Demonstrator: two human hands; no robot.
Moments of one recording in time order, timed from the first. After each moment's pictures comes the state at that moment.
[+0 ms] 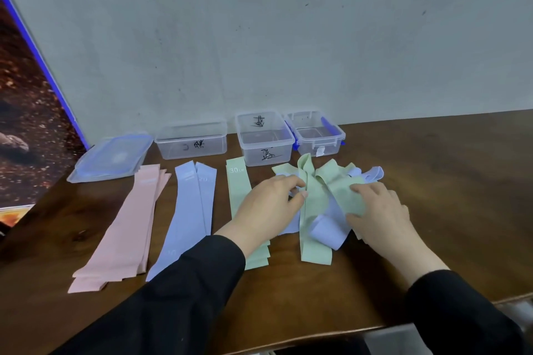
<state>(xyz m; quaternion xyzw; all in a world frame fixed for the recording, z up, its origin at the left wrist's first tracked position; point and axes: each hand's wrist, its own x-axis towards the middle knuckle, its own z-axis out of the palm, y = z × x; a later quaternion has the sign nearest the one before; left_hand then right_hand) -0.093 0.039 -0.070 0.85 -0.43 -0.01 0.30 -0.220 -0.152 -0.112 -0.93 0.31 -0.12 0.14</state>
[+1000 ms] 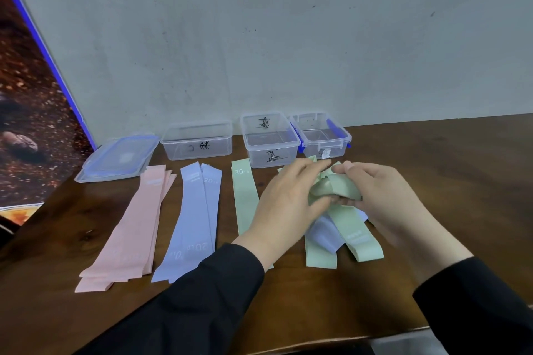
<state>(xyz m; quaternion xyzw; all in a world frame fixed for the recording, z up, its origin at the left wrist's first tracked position) -0.113 0.030 -0.064 0.78 -0.49 0.15 0.37 -0.212 -0.111 -0.036 -0.73 0.22 -0.22 0.60</state>
